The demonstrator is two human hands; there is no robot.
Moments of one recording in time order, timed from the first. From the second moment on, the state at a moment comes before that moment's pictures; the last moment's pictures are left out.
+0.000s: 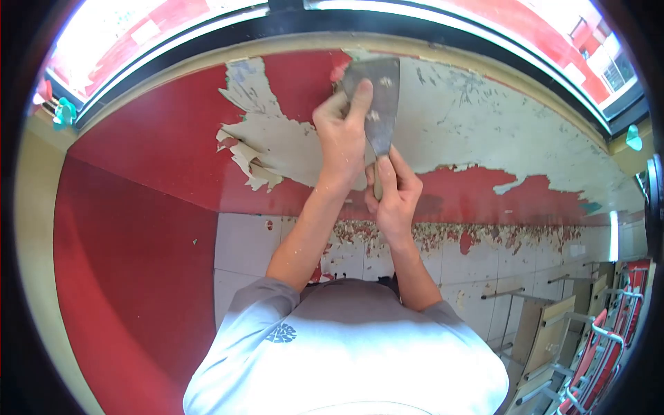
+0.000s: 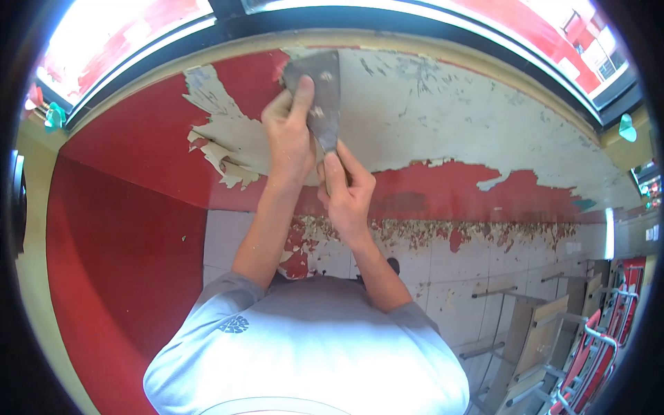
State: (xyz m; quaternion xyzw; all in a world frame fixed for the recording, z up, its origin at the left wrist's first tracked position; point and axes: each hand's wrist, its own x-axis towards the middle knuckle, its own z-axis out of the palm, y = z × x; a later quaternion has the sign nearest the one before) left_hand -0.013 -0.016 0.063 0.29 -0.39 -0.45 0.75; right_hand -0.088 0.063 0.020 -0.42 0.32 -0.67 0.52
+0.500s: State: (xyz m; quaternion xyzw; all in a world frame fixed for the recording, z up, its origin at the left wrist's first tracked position) left_hand -0.008 0.002 0.055 0.31 -0.36 -0.47 0.74; right_hand -0.106 0.067 -0.003 -0.46 0.34 -0.64 0.51
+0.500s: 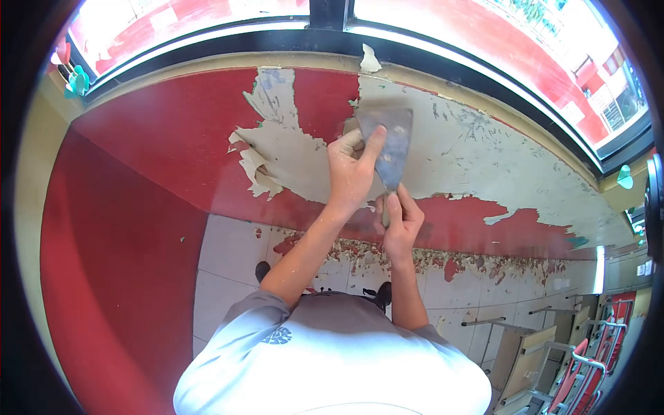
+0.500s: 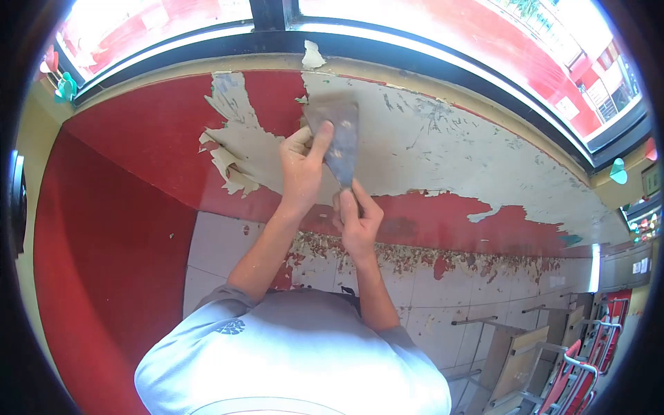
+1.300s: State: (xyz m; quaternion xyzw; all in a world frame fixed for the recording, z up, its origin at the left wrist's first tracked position) left_hand 0.055 -0.026 0.130 0.45 -0.67 -0.02 0.59; right_hand -0.160 0.141 -0.052 -0.40 0.43 -0.68 0.44
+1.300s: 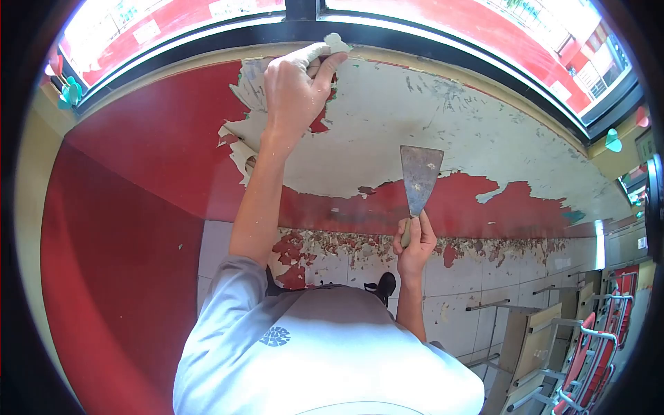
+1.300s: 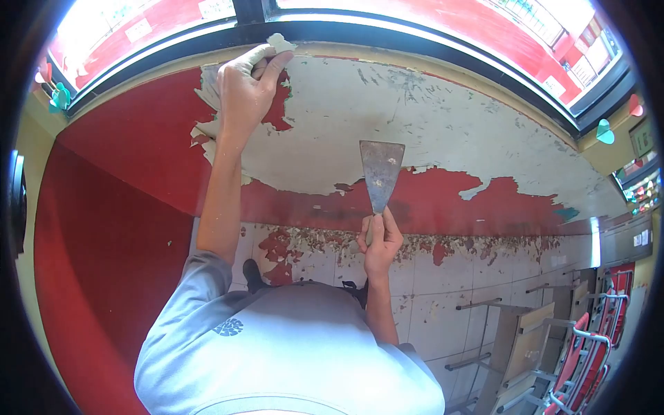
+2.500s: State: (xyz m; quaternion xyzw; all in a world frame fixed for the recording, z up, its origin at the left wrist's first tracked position) left_hand 0.018 0.002 0.012 0.28 -0.41 -0.62 0.61; right_hand -0.106 0.065 -0.017 -0.47 0.38 -0.61 0.51
